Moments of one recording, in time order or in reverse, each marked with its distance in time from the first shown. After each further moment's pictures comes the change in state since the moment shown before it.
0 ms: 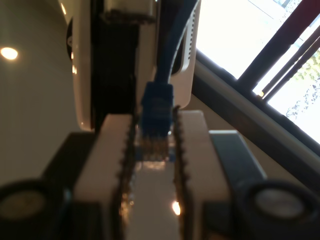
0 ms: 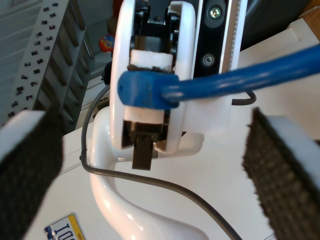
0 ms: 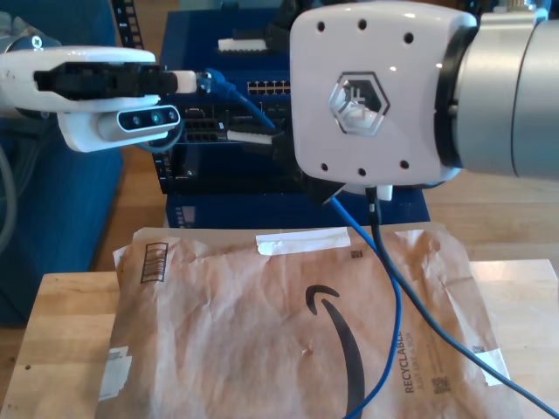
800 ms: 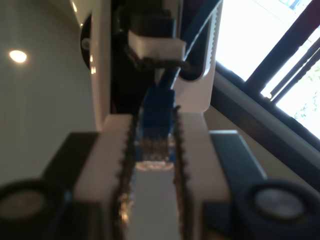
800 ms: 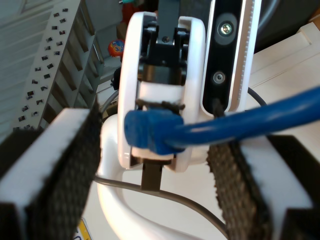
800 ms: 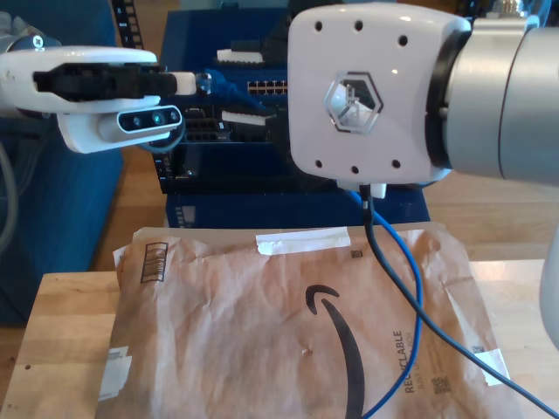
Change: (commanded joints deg) left arm -0.3 -0.1 -0.1 0.0 1.0 0.4; right arm 0.3 0.9 0.6 0.0 -2.4 0.3
